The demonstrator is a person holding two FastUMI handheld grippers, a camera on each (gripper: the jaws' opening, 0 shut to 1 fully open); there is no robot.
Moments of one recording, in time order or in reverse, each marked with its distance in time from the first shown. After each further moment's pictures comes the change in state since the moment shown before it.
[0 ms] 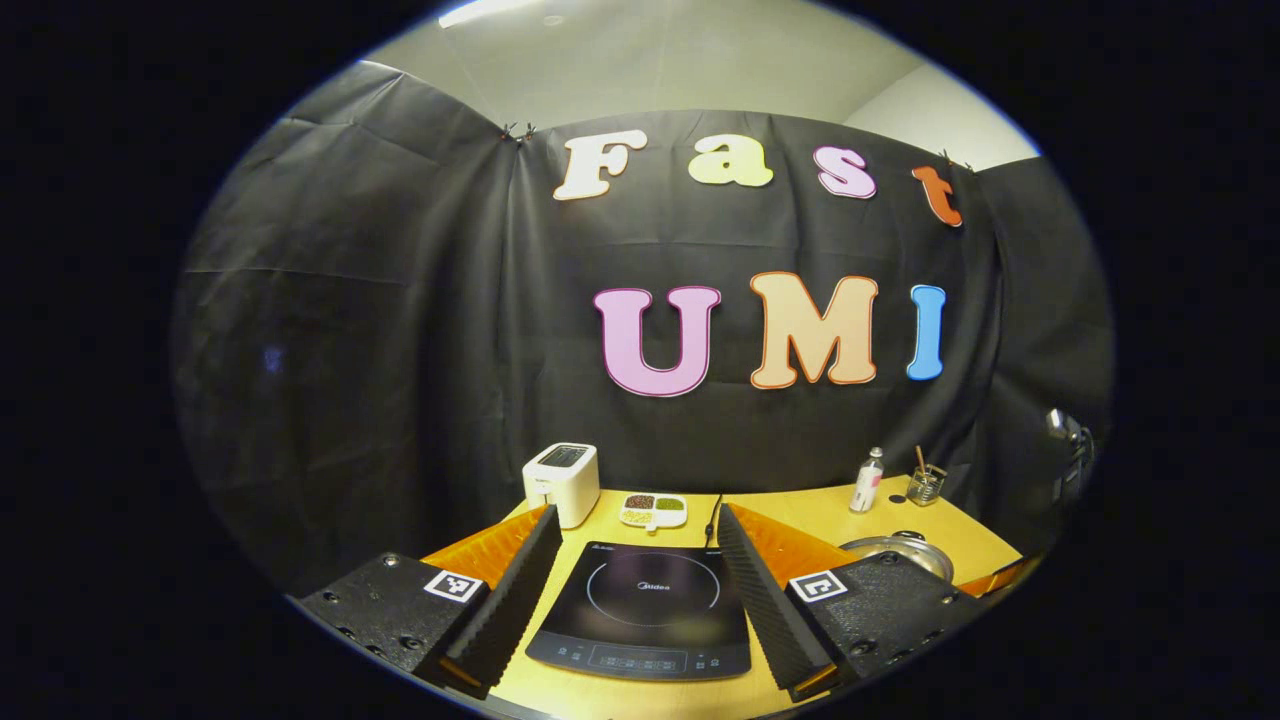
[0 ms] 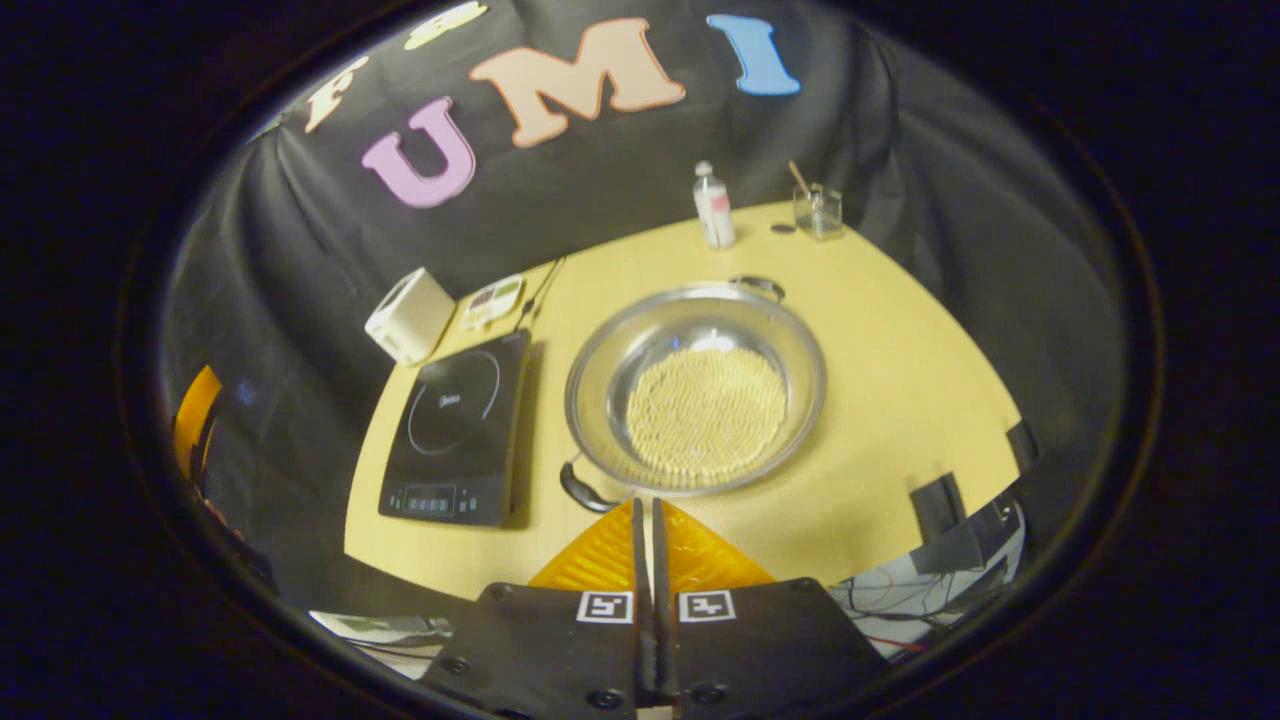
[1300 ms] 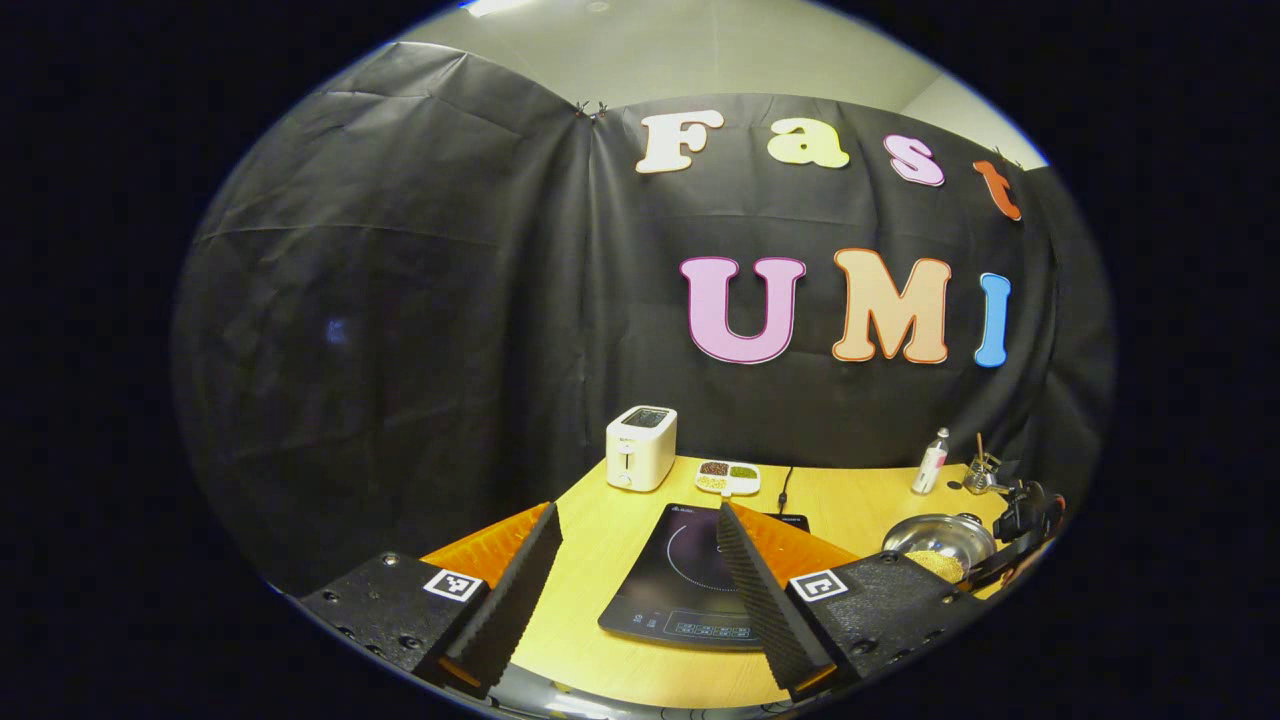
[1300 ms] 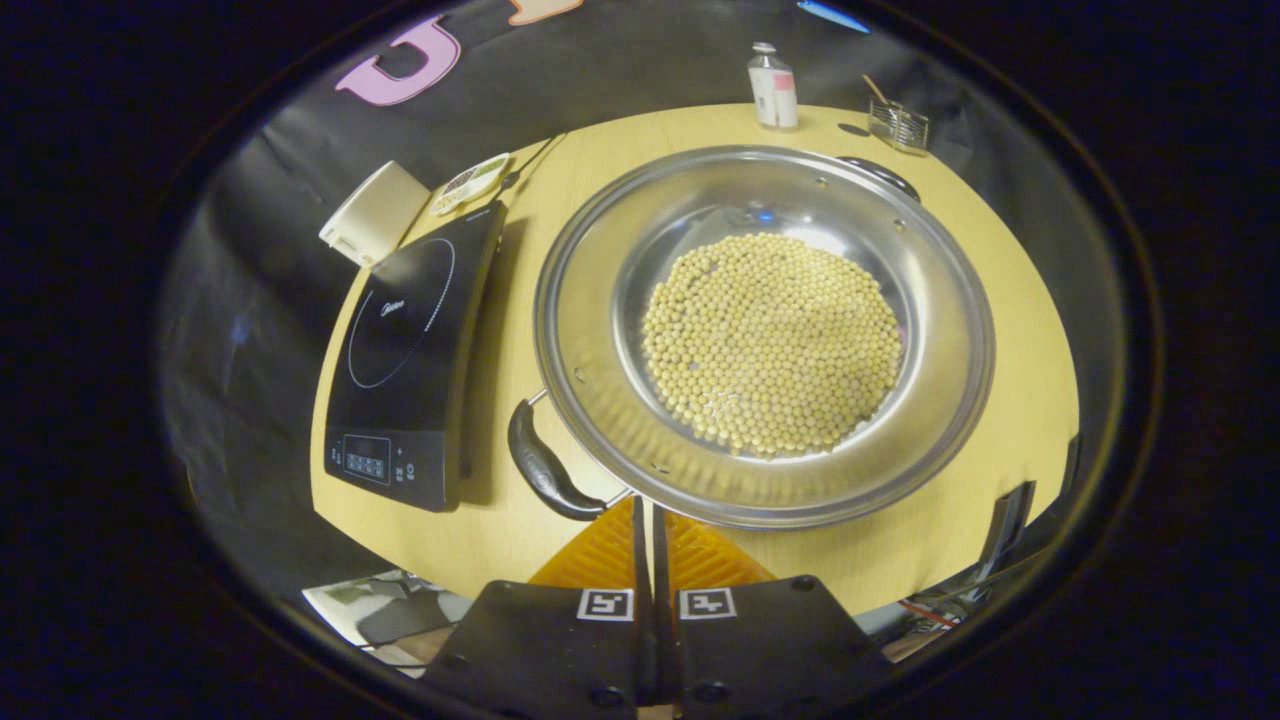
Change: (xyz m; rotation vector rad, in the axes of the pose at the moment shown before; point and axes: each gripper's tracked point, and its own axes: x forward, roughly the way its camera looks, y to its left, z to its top) left arm -0.033 0.070 -0.042 -0.056 0.067 0.174; right arm 0.119 0.025 -0.031 -0.073 0.280 -0.012
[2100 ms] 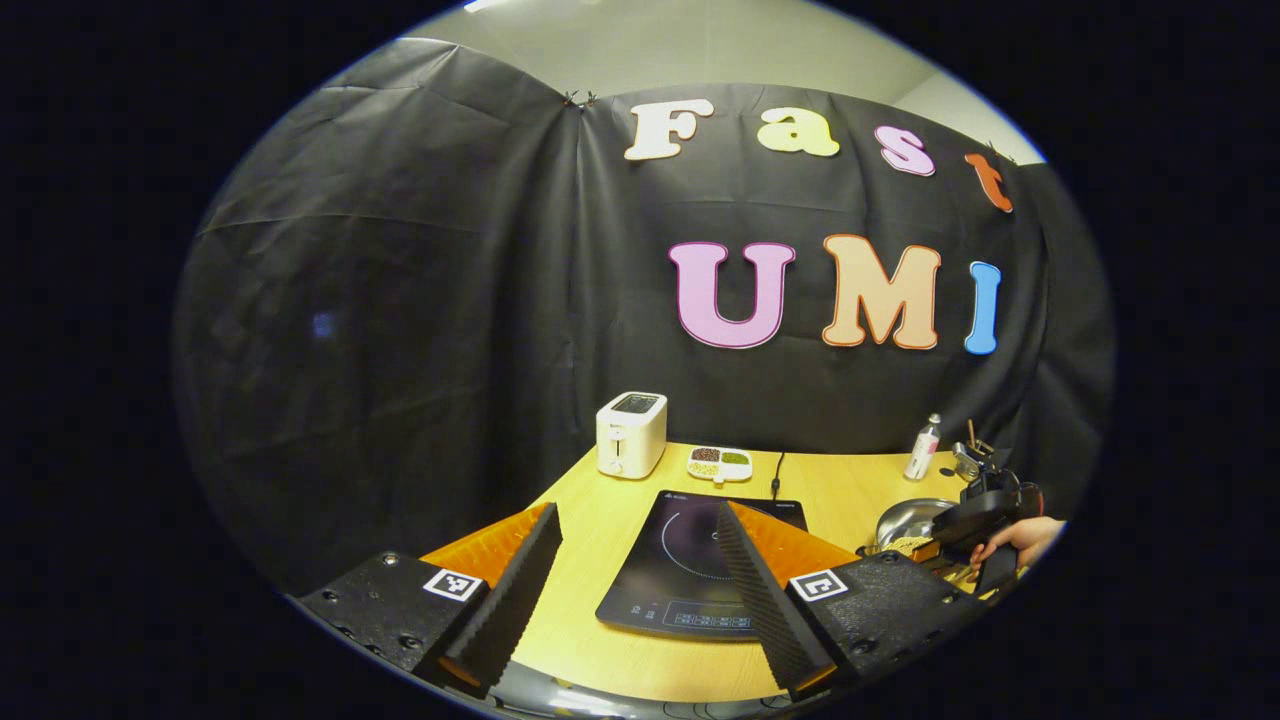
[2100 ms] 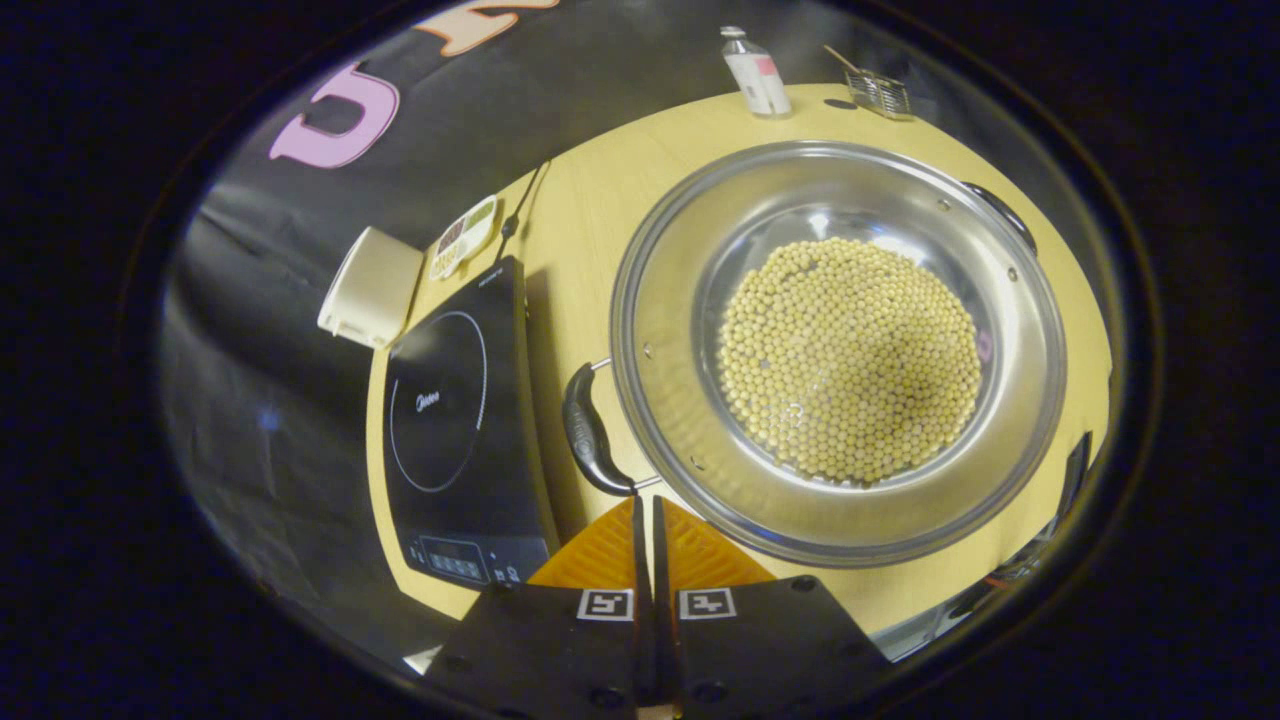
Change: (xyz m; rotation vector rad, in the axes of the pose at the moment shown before) left arm 0.001 0.001 -0.014 0.017 0.042 -0.036; right arm 0.024 0.072 0.059 0.263 -0.031 0.076
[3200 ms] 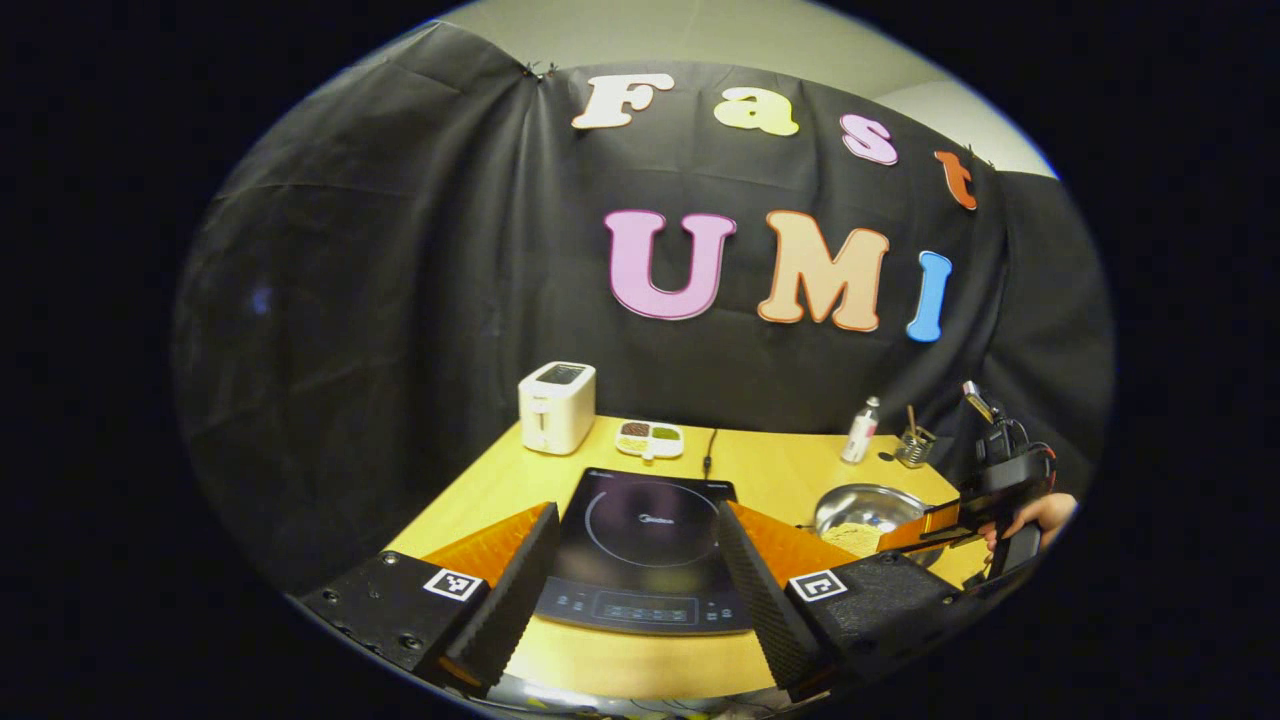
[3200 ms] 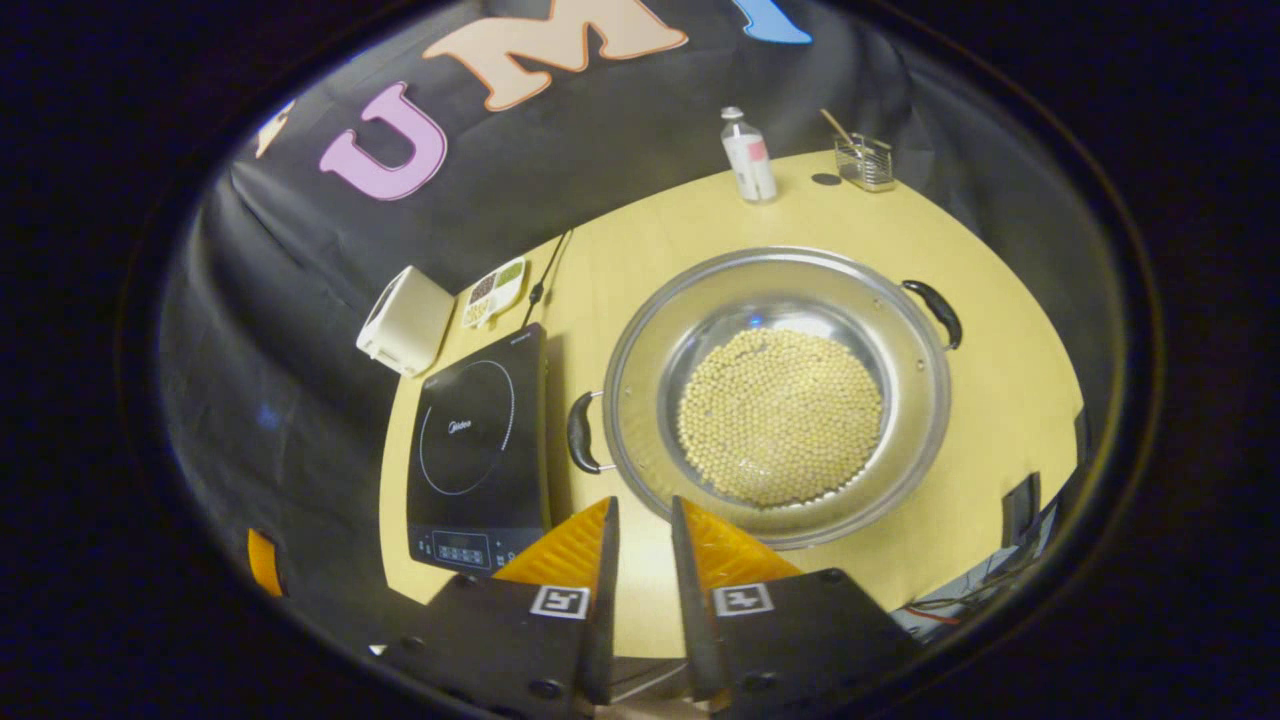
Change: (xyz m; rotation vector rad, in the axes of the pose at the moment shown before) left arm 0.025 -0.081 -0.027 -0.050 0.121 -0.240; right arm -0.094 -0.050 0.025 -0.099 -0.187 0.016
